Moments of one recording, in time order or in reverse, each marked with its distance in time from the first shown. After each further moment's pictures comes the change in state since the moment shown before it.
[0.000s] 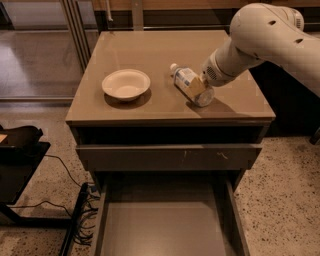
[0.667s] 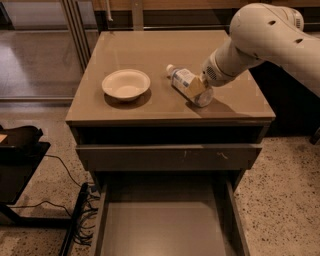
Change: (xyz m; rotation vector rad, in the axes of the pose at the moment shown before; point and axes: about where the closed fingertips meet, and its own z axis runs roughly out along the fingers) arm 0.000 0.000 0.000 0.000 0.000 0.000
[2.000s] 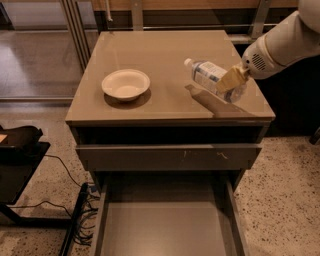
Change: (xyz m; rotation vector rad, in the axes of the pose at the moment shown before) arm 0.033 -0.017 -0.091 -0.074 -0.042 -0.025
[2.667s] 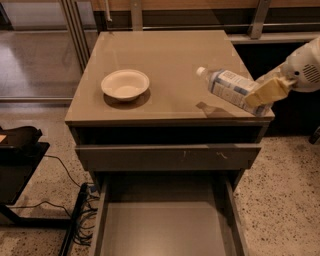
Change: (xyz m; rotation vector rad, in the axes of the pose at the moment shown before) arm 0.055 0.019 -0.067 -0.114 -0.041 -0.098
